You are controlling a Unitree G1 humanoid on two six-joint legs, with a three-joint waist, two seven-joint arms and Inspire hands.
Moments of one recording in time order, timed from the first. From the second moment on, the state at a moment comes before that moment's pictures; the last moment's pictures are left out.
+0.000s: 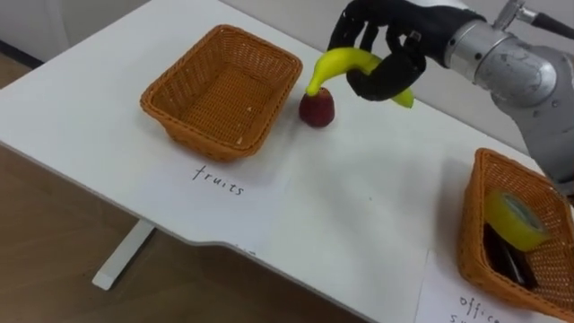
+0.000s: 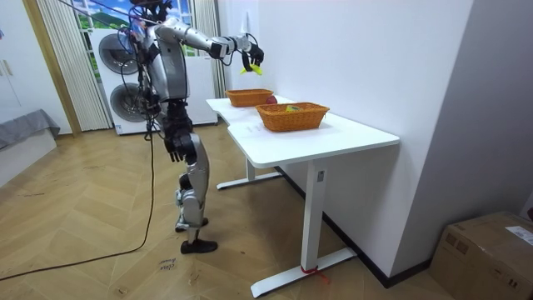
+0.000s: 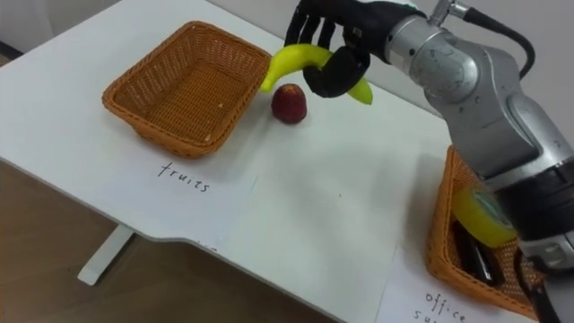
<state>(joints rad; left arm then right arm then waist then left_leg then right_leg) 0.29 0.31 0.11 0.86 0.21 0.12 0.10 -0.71 -0.71 0.39 0.06 -0.25 0.17 0.38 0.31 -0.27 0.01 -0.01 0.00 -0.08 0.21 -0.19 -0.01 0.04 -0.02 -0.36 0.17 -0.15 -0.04</state>
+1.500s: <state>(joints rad) 0.33 0.30 0.07 0.81 0.25 0.14 0.11 -0.73 -0.54 0.50 0.18 -0.29 0.18 0.41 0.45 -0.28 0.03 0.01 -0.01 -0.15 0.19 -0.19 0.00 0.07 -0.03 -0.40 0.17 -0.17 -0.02</state>
